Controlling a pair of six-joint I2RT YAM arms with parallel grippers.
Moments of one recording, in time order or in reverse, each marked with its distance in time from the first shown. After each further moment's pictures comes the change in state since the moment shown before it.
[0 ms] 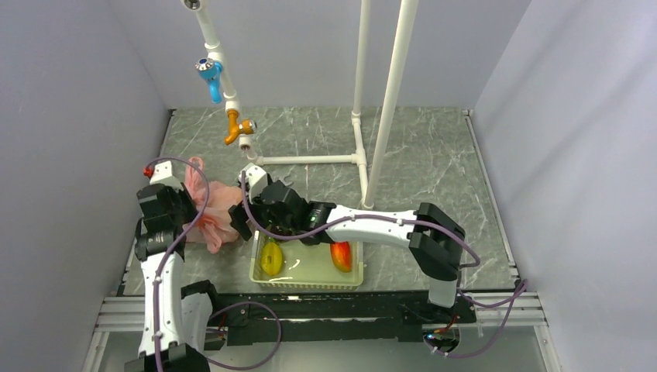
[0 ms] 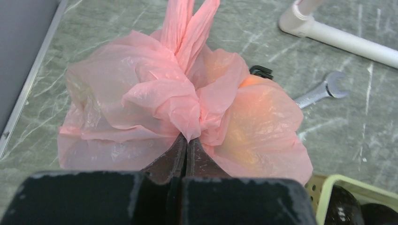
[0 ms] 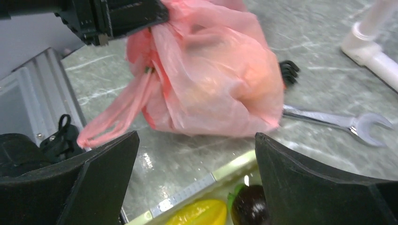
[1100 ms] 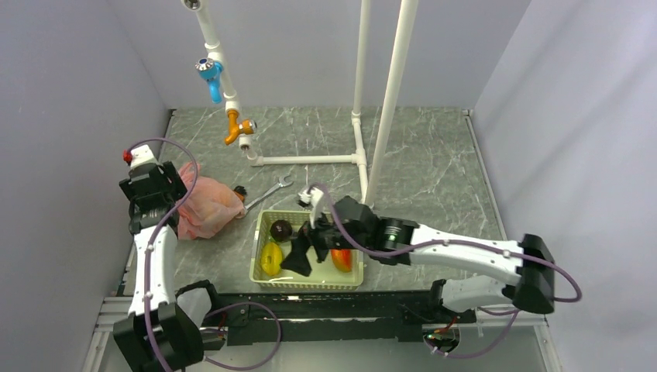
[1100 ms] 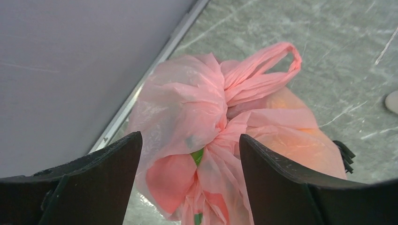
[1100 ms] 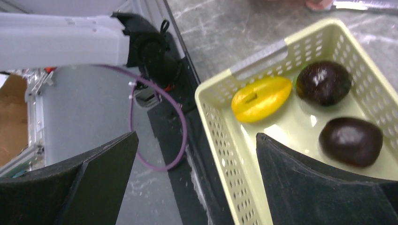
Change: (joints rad) left arm 0.010 0.180 0.119 0.135 -0.378 0.050; right arm -0.001 -0.655 -0.463 -0.236 -0.330 0.195
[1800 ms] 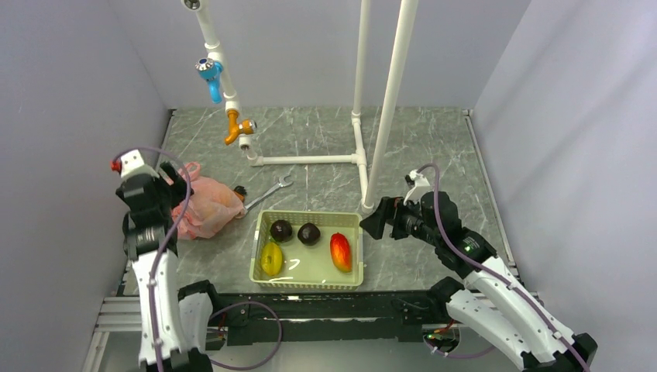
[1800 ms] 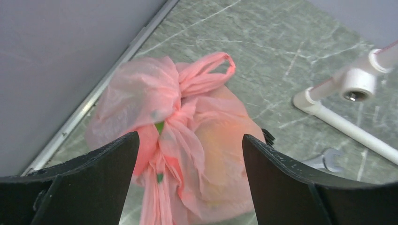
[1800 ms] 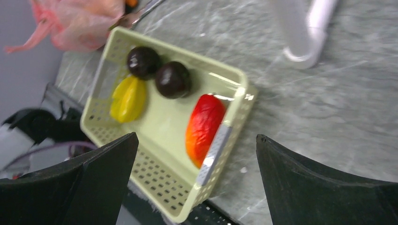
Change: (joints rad) left arm -0.003 -0.269 -0.001 -0.163 0.157 -0.197; right arm -0.645 -0.518 -0.281 -0.334 0.023 0.124
